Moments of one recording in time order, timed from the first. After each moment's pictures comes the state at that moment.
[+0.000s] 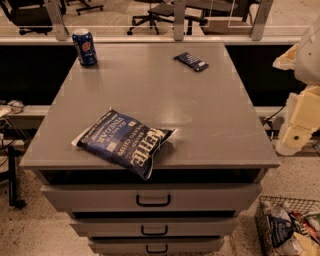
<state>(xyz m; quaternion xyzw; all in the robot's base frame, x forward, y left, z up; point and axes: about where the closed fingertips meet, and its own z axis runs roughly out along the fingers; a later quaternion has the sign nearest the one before) 0.438 -0.216 0.977 -0.60 0.78 -0.04 0.16</state>
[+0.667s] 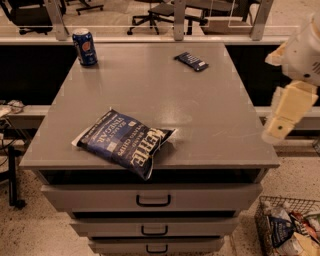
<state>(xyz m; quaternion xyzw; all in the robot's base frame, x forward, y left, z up) 0.469 -0.213 0.968 -0.60 0.78 -0.03 0.18</state>
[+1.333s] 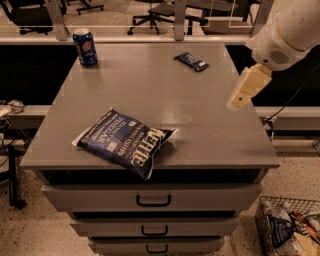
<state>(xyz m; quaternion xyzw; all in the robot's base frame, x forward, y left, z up) 0.578 -0.196 0.949 -0.55 0.79 -0.02 0.28</state>
